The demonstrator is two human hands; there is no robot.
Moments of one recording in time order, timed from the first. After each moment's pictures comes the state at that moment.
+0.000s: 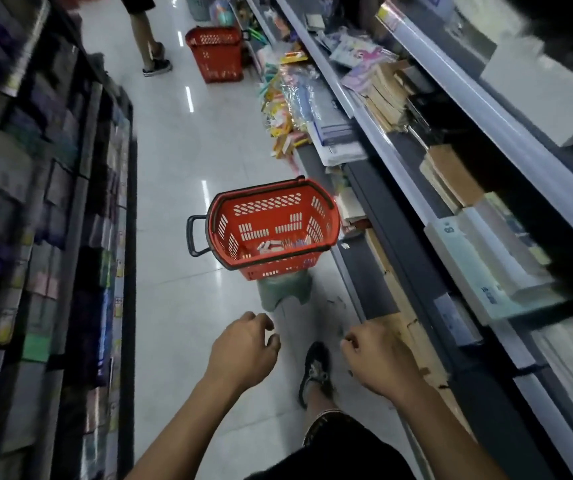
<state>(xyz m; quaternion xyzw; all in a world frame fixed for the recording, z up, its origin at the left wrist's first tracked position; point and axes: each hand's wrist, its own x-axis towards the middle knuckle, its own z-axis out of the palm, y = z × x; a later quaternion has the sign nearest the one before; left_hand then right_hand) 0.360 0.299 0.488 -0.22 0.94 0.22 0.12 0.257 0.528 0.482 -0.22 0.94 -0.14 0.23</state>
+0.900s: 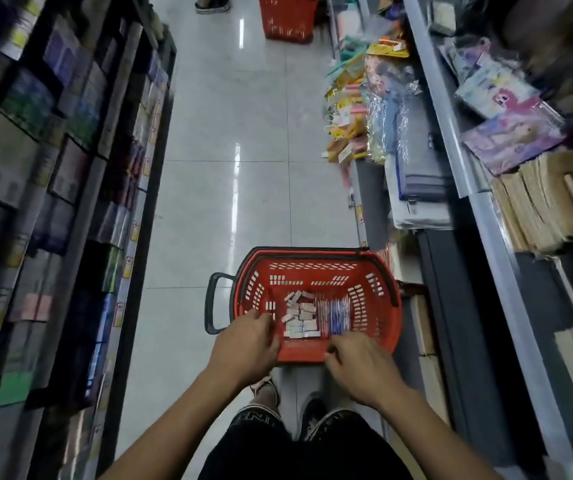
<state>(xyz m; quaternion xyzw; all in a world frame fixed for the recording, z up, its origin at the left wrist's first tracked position) 0.086 0.032 0.433 -0.28 0.91 0.25 0.15 -0.042 0.221 0.441 -0.36 0.87 -0.06 0.32</state>
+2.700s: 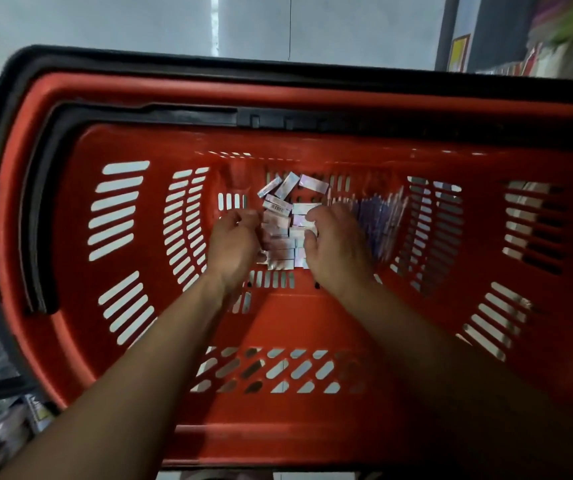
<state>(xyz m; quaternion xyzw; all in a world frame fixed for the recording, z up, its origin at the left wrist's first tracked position) -0.053 0.023 -0.028 -0.65 0.40 0.64 0.12 -0.147 0.159 -0.057 -0.28 0.88 -0.14 0.35</state>
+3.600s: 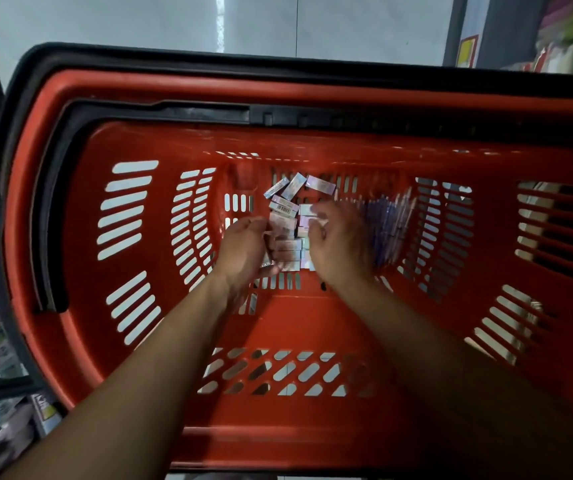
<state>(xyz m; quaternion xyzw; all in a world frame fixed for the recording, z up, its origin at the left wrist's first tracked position) -0.051 0.024 -0.032 -0.65 0.35 0.66 0.17 -0.144 0.146 -0.061 -0.20 0.89 -0.19 0.35</state>
